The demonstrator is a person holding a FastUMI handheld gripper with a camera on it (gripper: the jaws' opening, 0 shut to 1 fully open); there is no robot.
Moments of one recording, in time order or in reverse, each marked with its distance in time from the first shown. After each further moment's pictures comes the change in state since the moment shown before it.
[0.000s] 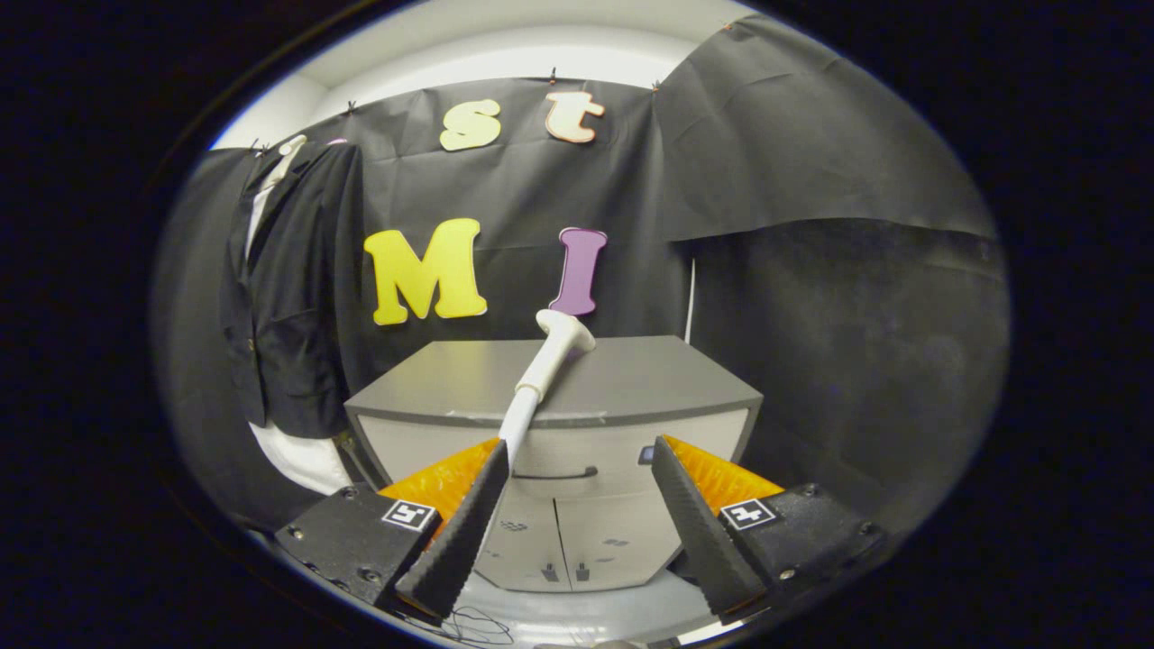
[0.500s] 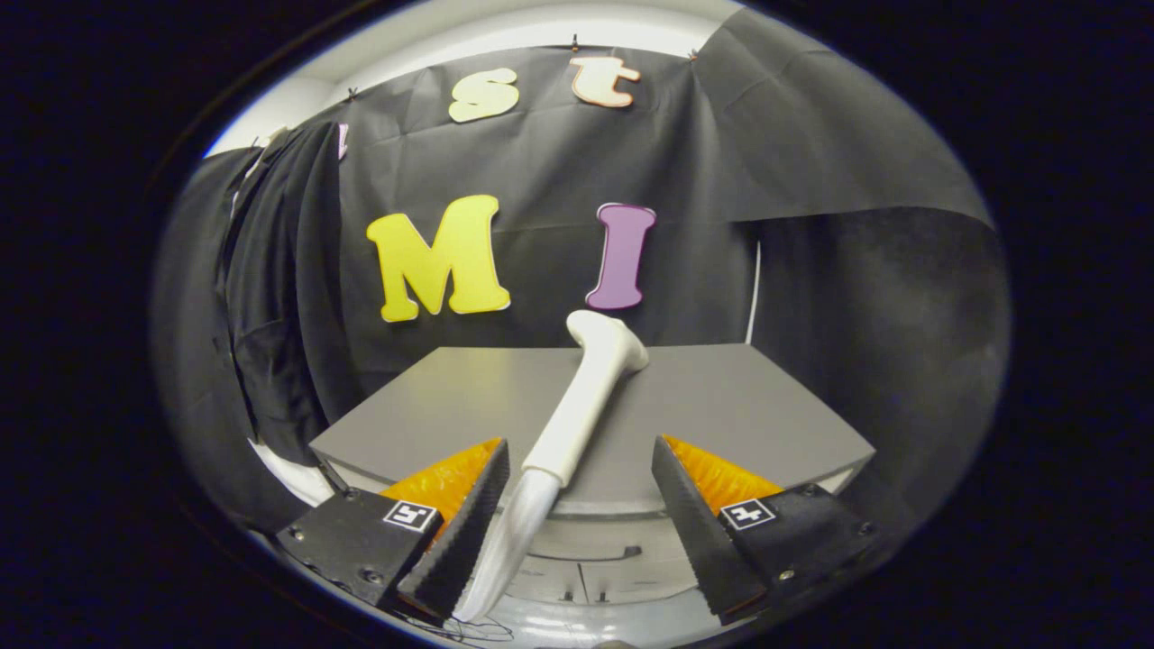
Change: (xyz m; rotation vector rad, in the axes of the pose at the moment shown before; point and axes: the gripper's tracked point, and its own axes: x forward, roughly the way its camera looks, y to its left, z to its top) arm 0.137 0.038 0.021 -0.003 0.091 0.141
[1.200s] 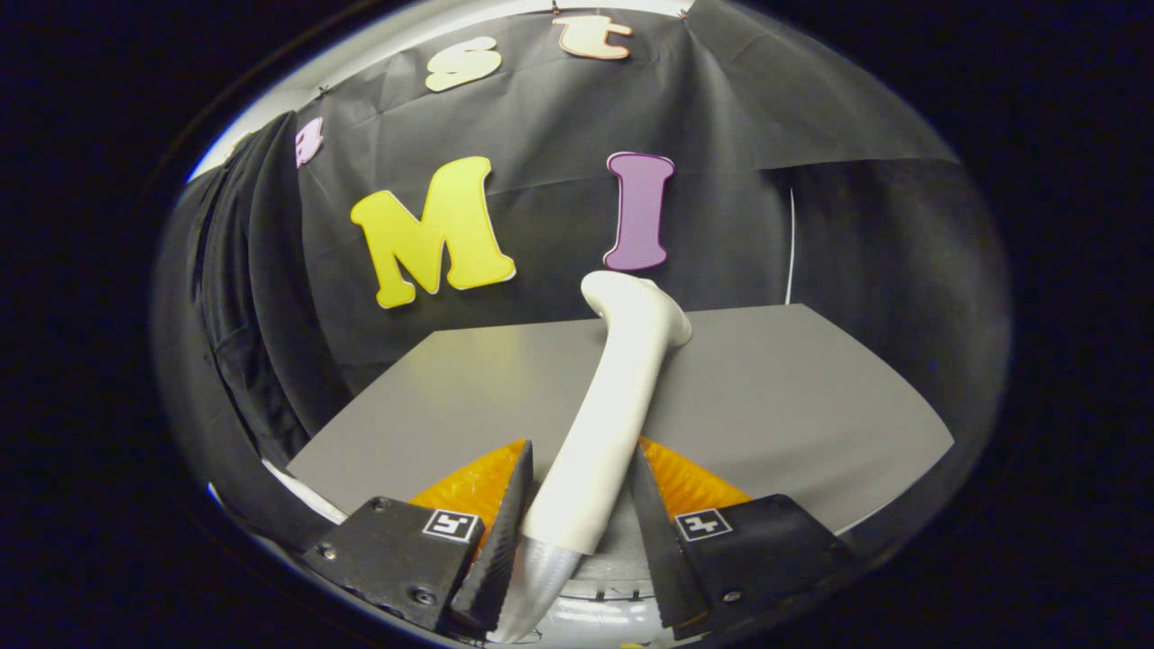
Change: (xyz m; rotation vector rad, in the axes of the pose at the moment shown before) arm 0.062 0.007 -0.008 0.080 0.091 0.038
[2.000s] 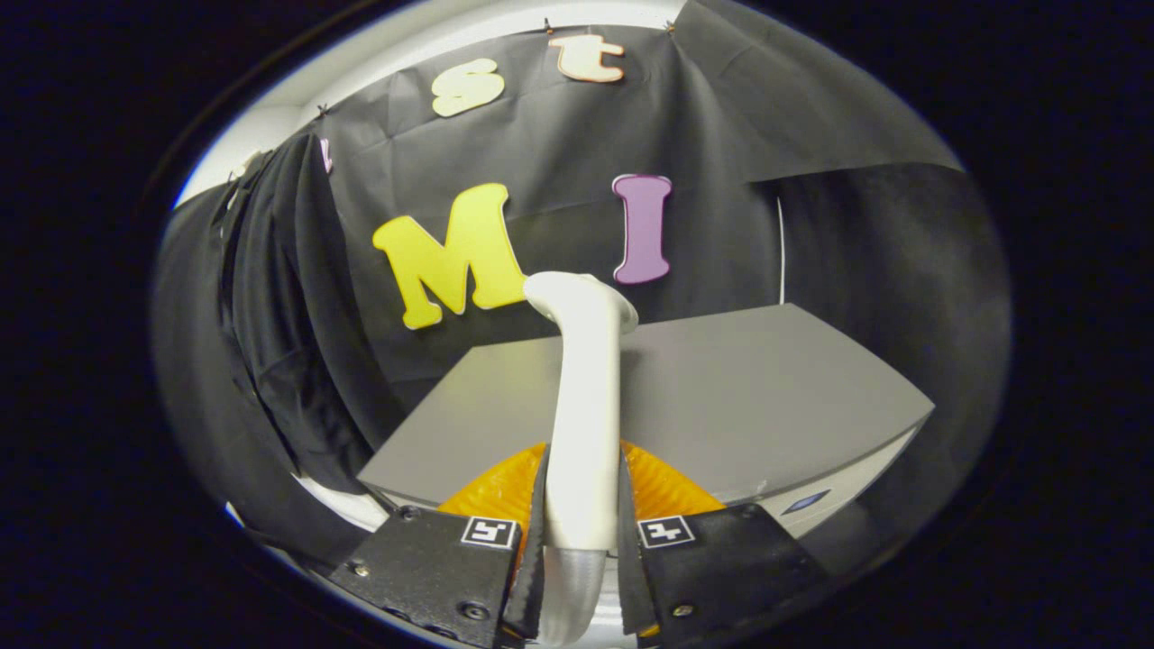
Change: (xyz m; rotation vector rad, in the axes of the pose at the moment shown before) arm -0.076 0.050 0.006 0.059 -0.058 0.009
